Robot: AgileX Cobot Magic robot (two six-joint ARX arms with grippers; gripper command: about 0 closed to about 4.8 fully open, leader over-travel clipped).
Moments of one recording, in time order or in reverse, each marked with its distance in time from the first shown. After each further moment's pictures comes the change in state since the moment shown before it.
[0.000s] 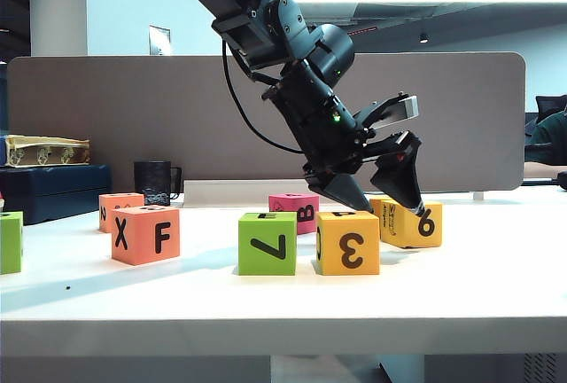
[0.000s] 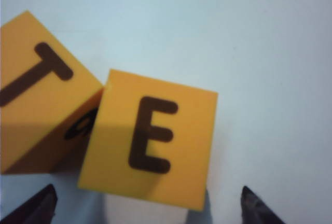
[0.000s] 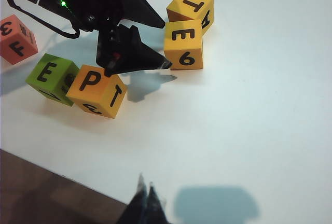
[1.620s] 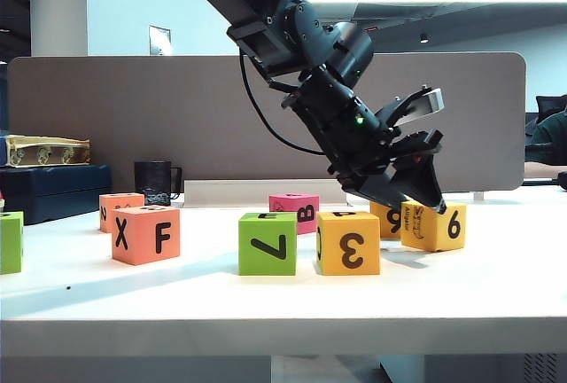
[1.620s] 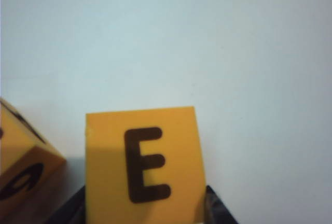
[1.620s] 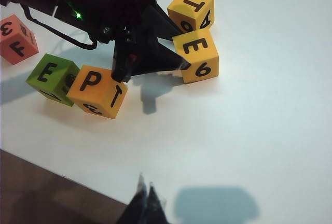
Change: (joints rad) left arm -0.043 0.026 0.001 0.100 0.044 -0.024; right arm 0.000 0.000 0.000 0.000 0.000 0.000
